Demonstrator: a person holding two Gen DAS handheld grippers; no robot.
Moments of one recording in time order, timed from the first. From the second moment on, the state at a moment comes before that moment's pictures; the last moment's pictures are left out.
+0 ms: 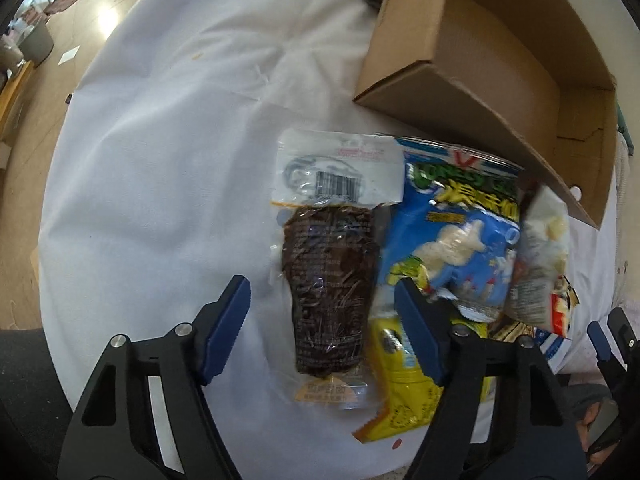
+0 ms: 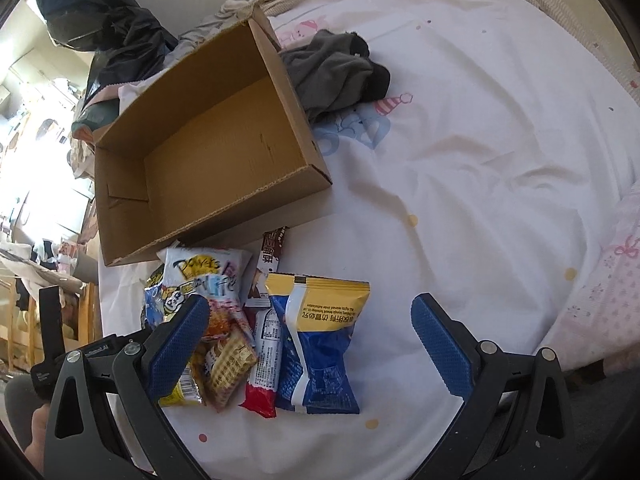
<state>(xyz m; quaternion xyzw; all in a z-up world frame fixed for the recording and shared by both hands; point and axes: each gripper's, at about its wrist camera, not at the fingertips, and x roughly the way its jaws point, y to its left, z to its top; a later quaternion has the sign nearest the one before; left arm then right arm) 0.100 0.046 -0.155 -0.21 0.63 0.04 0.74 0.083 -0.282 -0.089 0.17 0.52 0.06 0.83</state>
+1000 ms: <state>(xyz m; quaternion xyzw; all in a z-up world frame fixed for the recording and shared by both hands) 0.121 0.042 -0.104 -0.12 0.56 0.13 0.81 0.092 -0.290 -0.120 0.21 0.58 0.04 0.79</state>
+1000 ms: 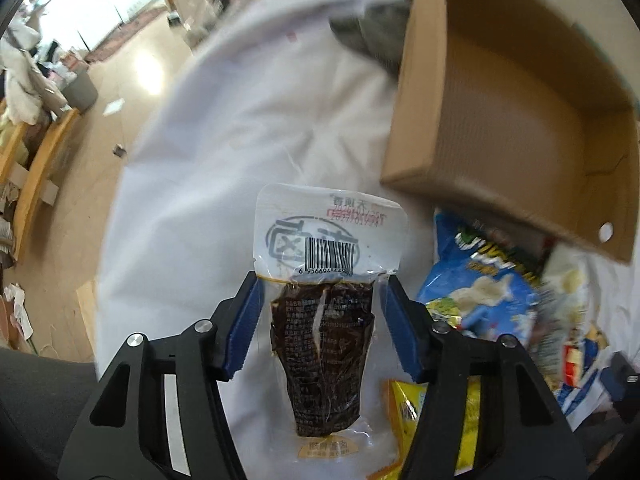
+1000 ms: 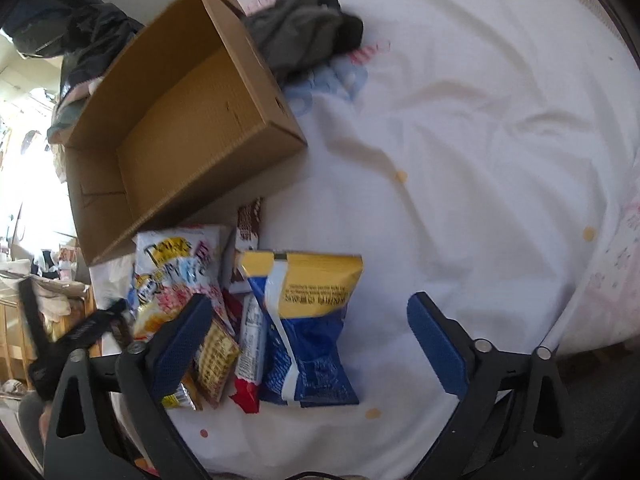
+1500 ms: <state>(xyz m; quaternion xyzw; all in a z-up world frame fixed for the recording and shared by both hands) 0.086 0.058 -0.066 -0.12 0.48 0.13 0.86 0.090 -0.283 -0.138 0.19 0.60 0.04 0.77</state>
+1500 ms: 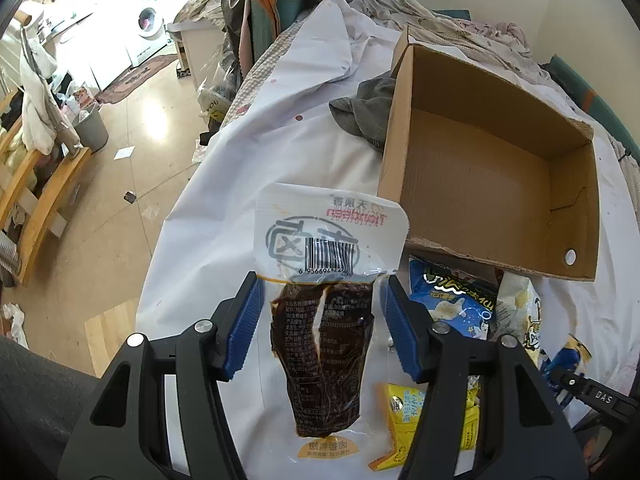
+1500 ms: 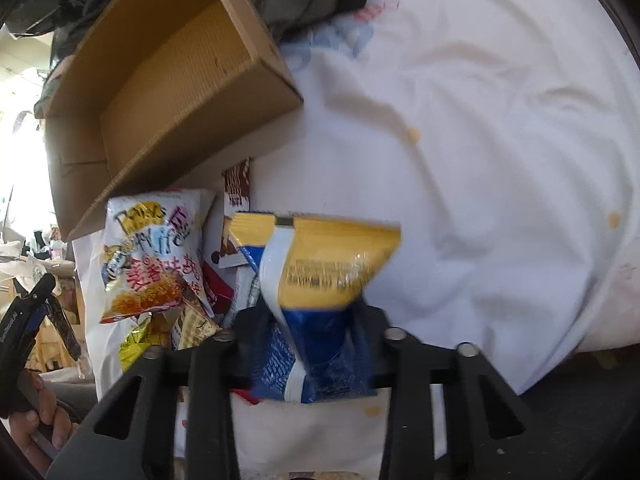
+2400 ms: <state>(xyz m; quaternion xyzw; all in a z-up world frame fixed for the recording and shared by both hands) 0.145 0.029 0.007 -0.10 0.39 0.05 0.92 0.144 -0.276 -0.025 0.21 0.40 0.14 0.88</state>
